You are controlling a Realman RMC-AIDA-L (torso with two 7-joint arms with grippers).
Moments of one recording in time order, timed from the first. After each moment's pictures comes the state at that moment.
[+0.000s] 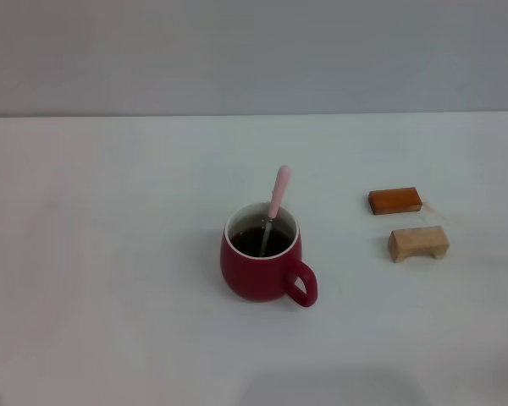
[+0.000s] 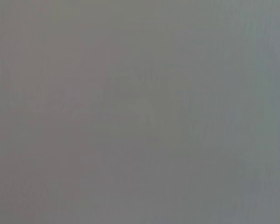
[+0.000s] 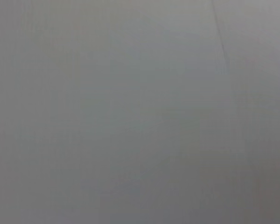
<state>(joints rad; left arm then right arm) -0.43 -2.06 -1.40 -0.22 2.23 1.10 -0.06 0.18 2.08 1.30 0.40 -2.25 -1.38 -0.06</state>
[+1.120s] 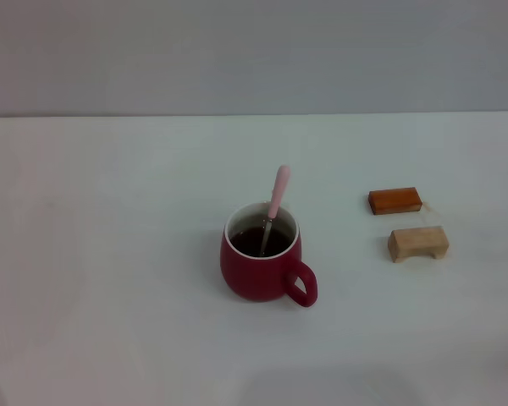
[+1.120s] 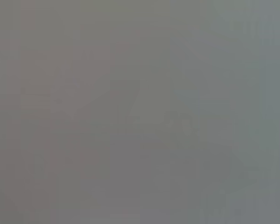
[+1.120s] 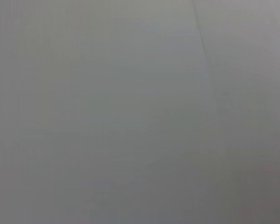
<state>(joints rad) -0.43 -2.07 -1.38 -0.22 2.23 1.10 -0.06 0.25 2.07 1.30 0.33 -2.16 -1.38 -0.04</state>
